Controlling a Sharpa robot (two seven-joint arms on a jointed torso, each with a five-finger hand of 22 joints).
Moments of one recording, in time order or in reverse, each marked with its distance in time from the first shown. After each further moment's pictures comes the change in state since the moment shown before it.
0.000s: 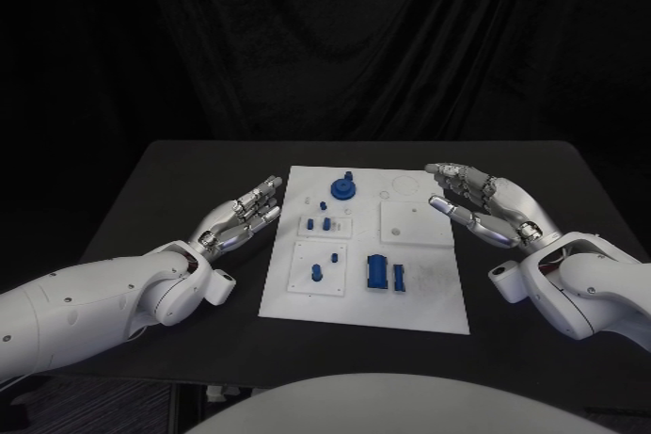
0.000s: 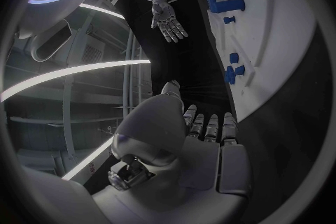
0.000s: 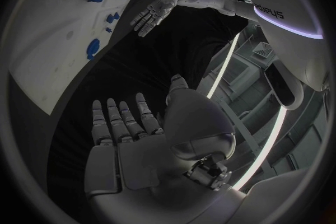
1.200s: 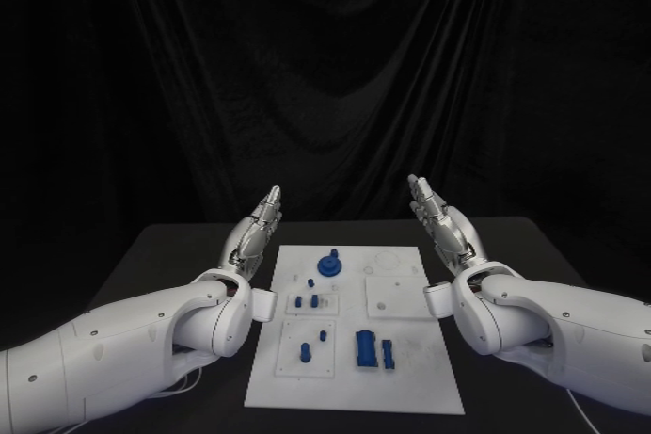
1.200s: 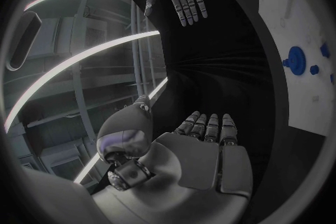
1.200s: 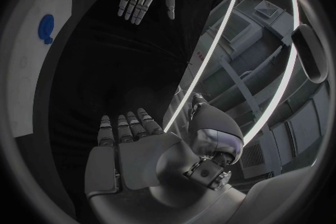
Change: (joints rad) left arm 0.032 0.125 0.196 0.125 0.246 -0.414 -0.111; left_hand -0.896 -0.190 0.178 -0.185 -0.315 -0.157 0.085 -0.023 -0.025 0.002 0.111 0.000 -0.001 -0.003 0.022 0.000 0.000 -0.111 -0.016 -0.031 -0.009 -0.029; right arm -0.085 0.328 0.219 -0.221 0.463 -0.069 0.065; right_hand -0.724 -0.117 0.175 -0.186 -0.200 -0.226 -0.031 -0.187 -0.178 -0.089 -0.144 -0.219 -0.203 -0.200 -0.187 -0.248 -0.054 -0.073 -0.164 -0.183 -0.026 -0.270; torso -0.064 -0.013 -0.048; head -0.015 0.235
